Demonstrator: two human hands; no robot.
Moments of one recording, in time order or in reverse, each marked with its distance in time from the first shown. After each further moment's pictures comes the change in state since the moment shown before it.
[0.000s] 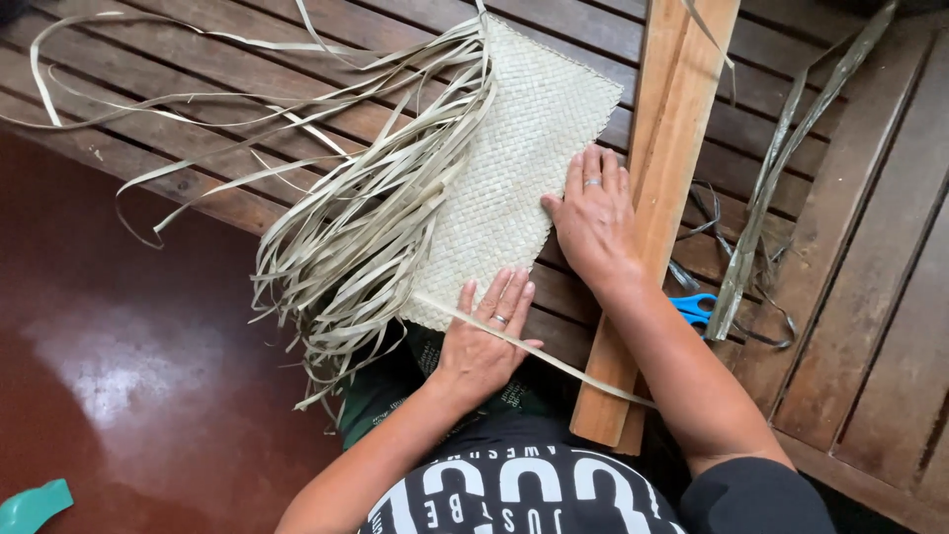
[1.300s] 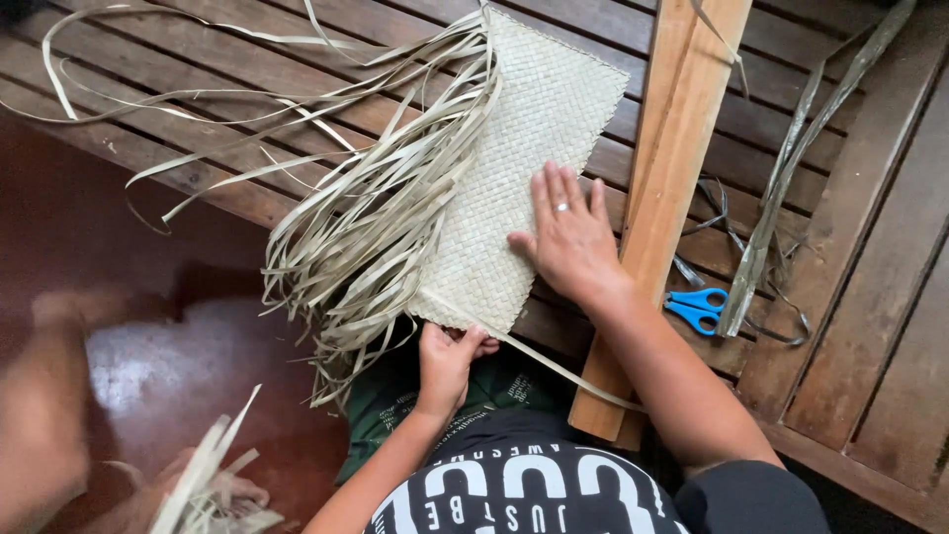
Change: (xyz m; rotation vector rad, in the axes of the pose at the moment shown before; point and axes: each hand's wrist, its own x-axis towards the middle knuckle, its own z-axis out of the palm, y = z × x) left_hand -0.054 -0.004 0.013 -1.551 0.318 -1.389; right_hand -0.030 -0.037 -0.004 -0.055 -0.125 -0.200
